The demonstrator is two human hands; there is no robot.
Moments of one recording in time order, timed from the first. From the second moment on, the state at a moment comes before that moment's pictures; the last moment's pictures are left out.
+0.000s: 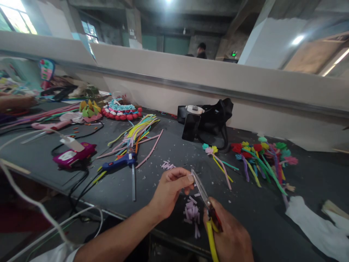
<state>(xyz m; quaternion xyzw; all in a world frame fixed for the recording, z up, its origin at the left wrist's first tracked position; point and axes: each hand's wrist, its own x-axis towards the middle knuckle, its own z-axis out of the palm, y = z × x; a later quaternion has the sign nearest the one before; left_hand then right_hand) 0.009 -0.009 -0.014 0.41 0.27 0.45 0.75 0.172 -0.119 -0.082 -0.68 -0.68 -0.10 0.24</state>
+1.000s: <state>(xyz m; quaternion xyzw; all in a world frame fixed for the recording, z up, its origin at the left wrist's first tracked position) 0.014 -0.014 -0.018 0.41 0.24 0.33 0.81 0.158 -0.106 -0.043 -0.68 -0.56 -0.12 0.46</state>
